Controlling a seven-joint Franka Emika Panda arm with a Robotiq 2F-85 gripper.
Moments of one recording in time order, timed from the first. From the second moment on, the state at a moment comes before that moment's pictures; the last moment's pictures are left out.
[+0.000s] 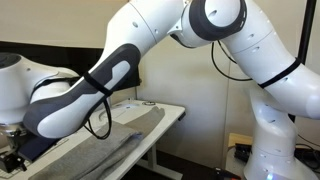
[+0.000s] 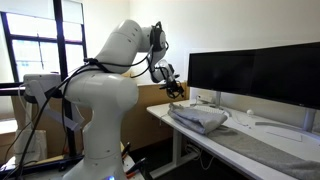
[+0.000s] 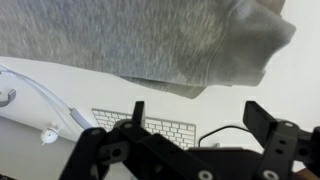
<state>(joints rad) 0.59 0.66 0.05 -1.50 -0.66 2.36 0.83</state>
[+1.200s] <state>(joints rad) 0.22 0.29 0.02 -1.80 -0.28 2.35 0.44</state>
